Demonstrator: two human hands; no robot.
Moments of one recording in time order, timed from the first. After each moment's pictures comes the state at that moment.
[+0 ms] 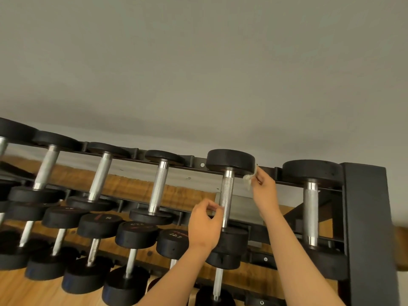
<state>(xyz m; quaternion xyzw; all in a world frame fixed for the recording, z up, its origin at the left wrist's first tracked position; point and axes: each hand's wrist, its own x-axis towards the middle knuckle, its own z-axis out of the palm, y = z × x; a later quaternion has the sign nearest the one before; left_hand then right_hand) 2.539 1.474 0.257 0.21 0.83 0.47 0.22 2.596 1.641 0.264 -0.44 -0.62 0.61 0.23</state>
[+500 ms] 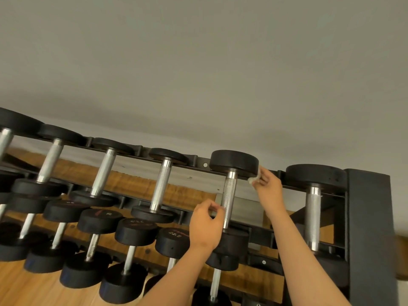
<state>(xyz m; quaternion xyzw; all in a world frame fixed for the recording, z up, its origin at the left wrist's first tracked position) 2.539 1.474 0.255 0.20 0.83 0.47 0.22 2.598 1.649 0.276 -0.43 -0.64 0.60 0.21</state>
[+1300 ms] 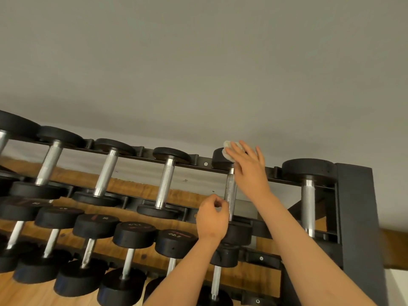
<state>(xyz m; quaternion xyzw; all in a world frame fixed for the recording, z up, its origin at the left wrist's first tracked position) 2.541 1.473 0.263 0.20 0.83 0.48 0.21 2.564 1.614 0.321 -0.24 -0.92 0.20 0.24</state>
